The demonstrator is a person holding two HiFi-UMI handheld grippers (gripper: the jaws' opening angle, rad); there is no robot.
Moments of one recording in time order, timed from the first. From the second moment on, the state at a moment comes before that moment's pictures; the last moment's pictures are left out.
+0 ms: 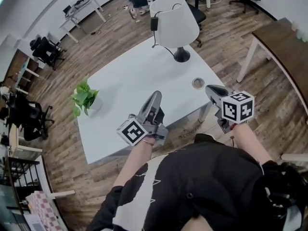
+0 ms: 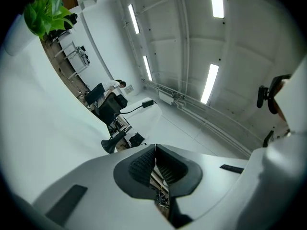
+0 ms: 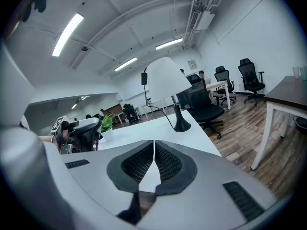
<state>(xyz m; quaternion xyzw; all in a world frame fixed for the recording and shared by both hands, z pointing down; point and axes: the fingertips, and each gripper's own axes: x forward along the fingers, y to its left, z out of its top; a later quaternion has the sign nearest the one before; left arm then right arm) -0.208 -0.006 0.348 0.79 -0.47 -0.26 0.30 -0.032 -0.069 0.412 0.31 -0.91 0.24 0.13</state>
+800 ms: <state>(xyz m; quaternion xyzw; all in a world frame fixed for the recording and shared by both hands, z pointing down) -0.247 0.171 0.383 0.84 -0.47 -0.11 0.26 -0.083 0.116 0.421 0.35 -0.90 0.23 0.15</state>
